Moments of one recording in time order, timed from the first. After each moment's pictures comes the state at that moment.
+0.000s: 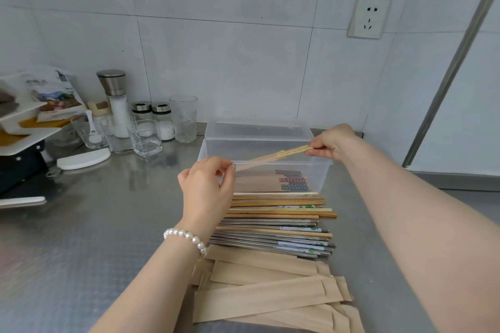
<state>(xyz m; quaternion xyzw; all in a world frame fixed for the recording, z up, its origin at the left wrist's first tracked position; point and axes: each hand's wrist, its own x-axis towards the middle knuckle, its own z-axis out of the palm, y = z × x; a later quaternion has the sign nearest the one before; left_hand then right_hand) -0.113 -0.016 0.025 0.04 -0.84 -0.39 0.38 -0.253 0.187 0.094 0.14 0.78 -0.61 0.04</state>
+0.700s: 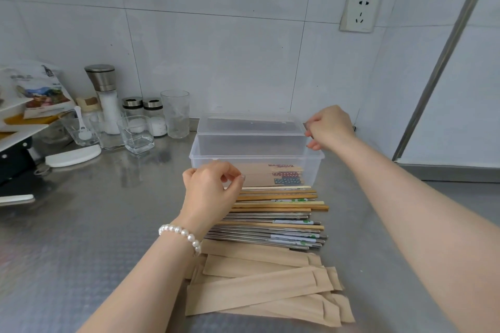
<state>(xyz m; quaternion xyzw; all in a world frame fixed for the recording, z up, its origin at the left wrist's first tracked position) -0.113 -0.009 0.019 -0.02 -0.88 -0.35 0.31 -0.225 0.189 0.104 0.01 0.91 -0.40 -0.13</state>
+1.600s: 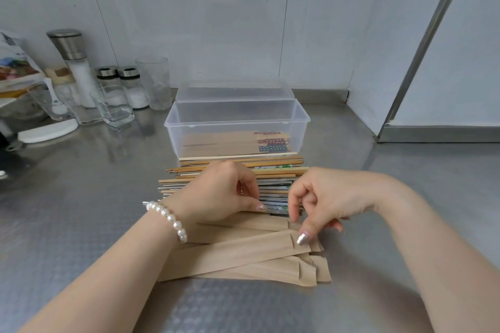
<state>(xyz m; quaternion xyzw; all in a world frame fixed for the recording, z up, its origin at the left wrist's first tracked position) -0.095 0.024 0.017 -0.21 -0.94 -0.28 0.03 -0.111 0.235 0.054 -0.28 0.86 -0.24 0.35</state>
